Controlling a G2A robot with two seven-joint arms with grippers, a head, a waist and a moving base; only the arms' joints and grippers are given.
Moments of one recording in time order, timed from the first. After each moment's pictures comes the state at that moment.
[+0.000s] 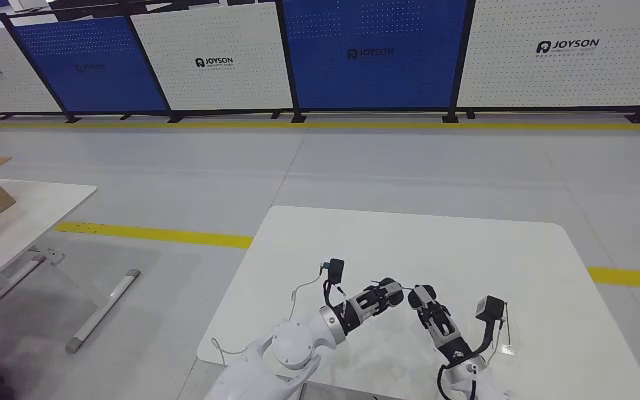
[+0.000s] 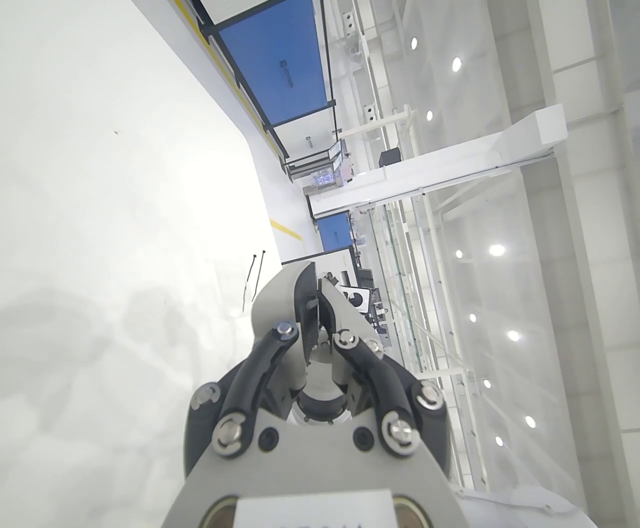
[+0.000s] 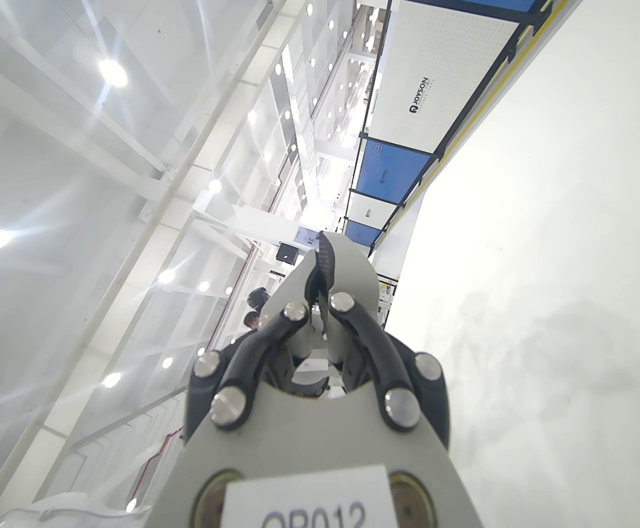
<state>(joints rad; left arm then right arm) 1.38 -1.22 -0.99 -1.62 -0.22 -0.13 -0.28 -1.50 -1.13 0.96 -1.67 0.18 -0.32 -0.05</state>
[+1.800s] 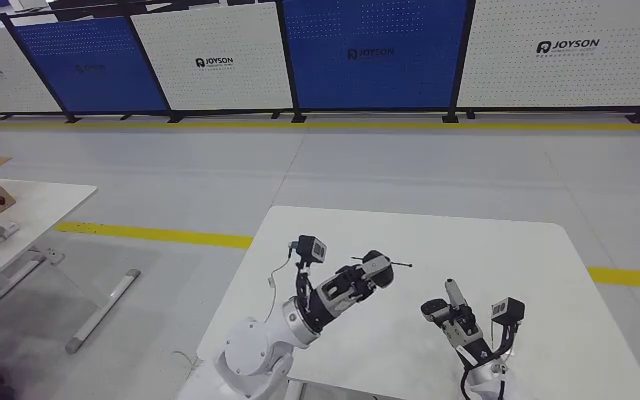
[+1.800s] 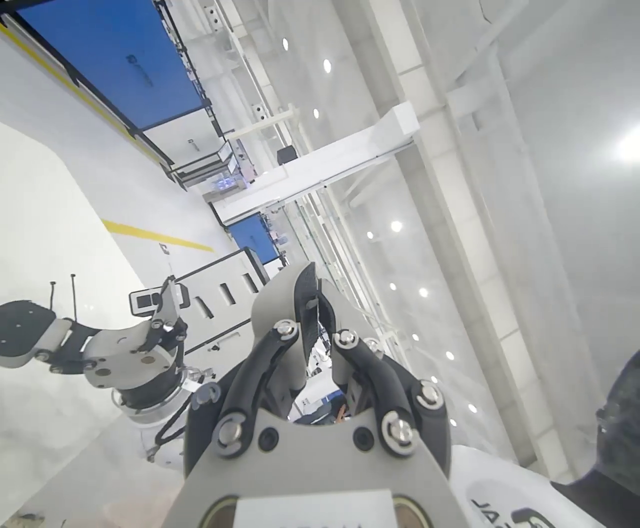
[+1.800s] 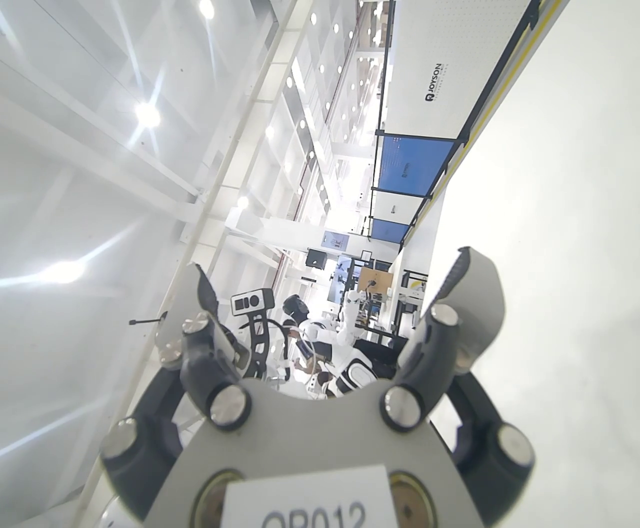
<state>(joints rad) 1.55 -1.17 -1.21 -2.06 -0.39 -0.19 -0.38 -1.57 -1.13 1.10 -1.69 0.38 -0.34 0.12</state>
